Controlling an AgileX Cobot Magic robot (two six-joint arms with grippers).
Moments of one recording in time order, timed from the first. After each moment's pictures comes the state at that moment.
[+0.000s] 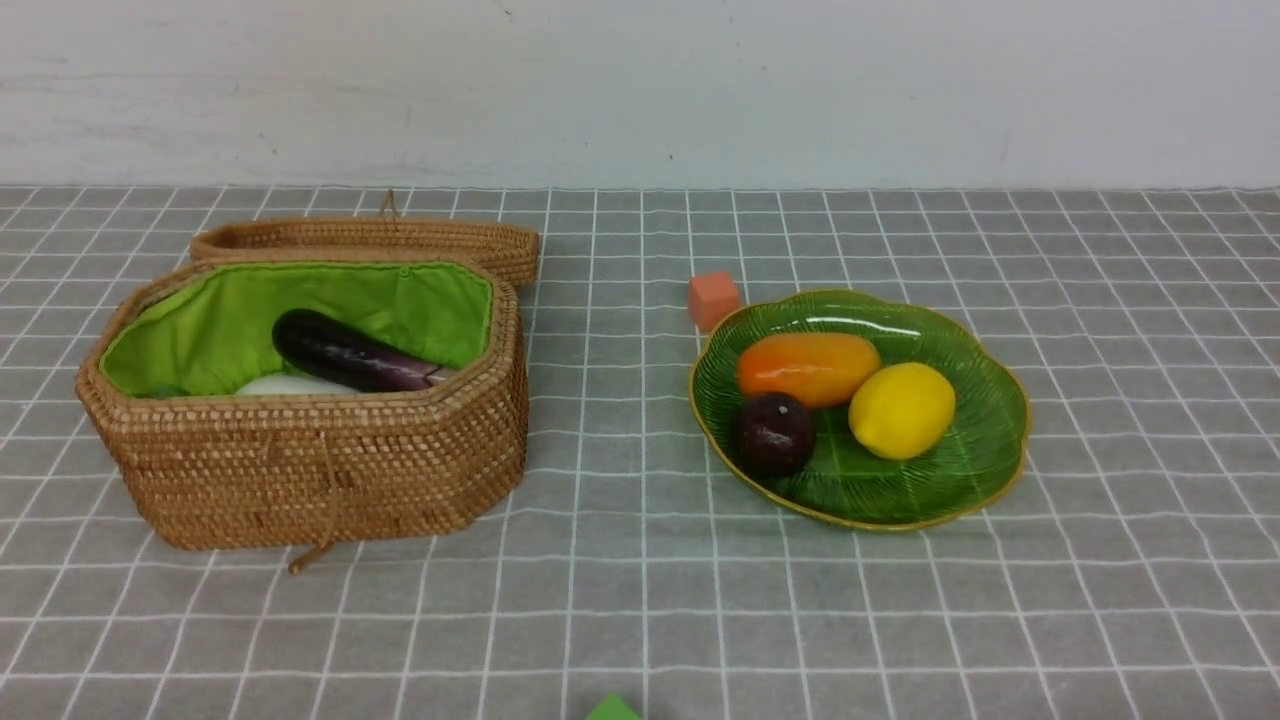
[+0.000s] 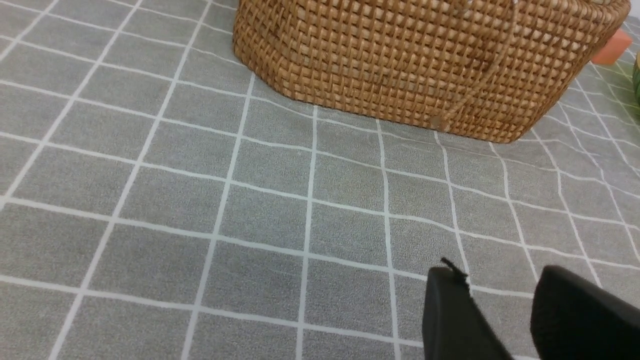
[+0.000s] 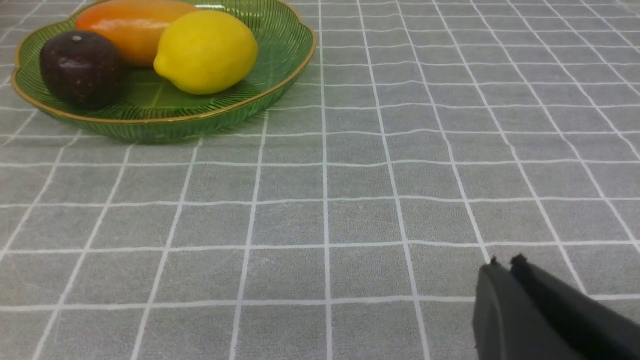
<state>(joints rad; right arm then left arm) -0.01 -0.01 0.02 -0.04 0.37 0.03 -0.11 -0.01 0.03 0.05 0.39 -0.39</state>
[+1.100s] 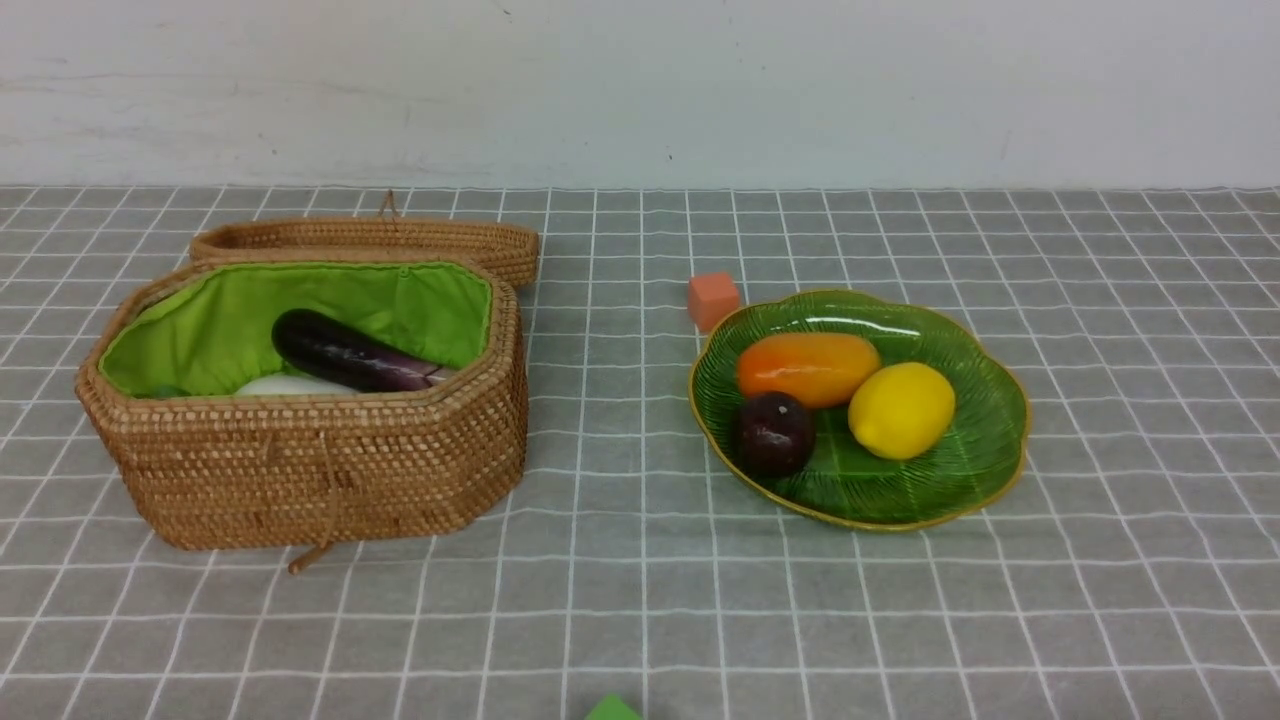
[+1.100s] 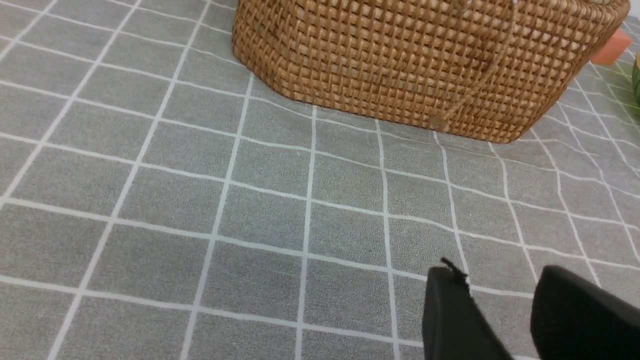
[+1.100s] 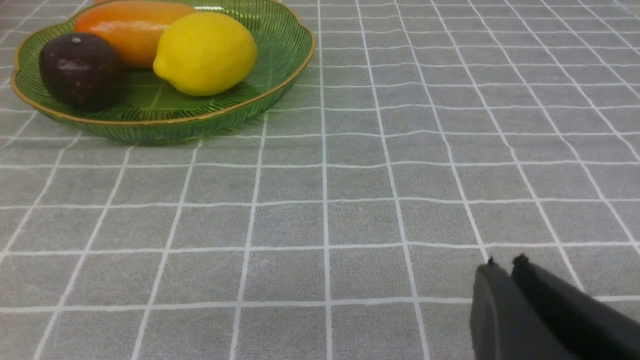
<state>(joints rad) -0.01 -0.01 0.02 -0.04 0.37 0.03 -0.11 -0.01 0.03 0.05 0.39 -0.39</state>
